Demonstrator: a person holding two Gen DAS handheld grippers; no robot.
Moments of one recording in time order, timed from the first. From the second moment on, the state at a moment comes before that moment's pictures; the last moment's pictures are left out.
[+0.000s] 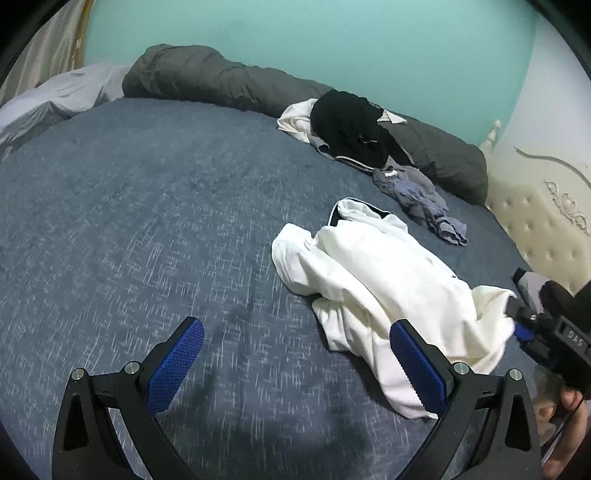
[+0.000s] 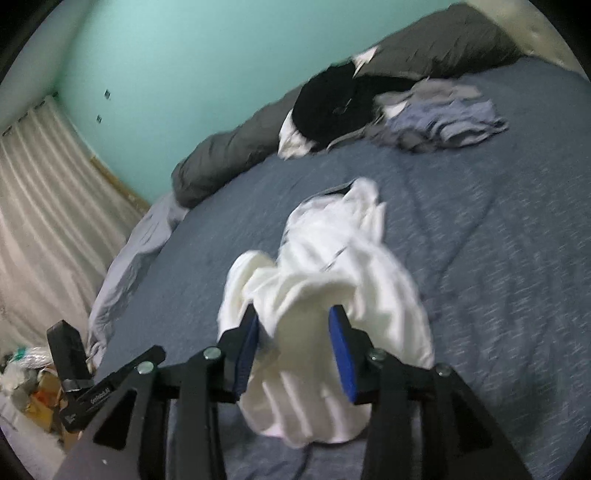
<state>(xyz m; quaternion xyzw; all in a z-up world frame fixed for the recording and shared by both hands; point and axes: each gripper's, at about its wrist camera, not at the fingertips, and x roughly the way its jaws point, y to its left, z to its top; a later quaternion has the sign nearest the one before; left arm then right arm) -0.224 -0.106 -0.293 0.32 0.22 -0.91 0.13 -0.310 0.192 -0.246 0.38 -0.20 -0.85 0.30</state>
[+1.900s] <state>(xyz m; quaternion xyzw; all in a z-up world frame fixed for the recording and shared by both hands) -0.275 -0.115 -0.317 0.33 0.24 -0.90 0.14 -0.361 0.143 -0.295 0.48 -0.15 -0.77 0.40</state>
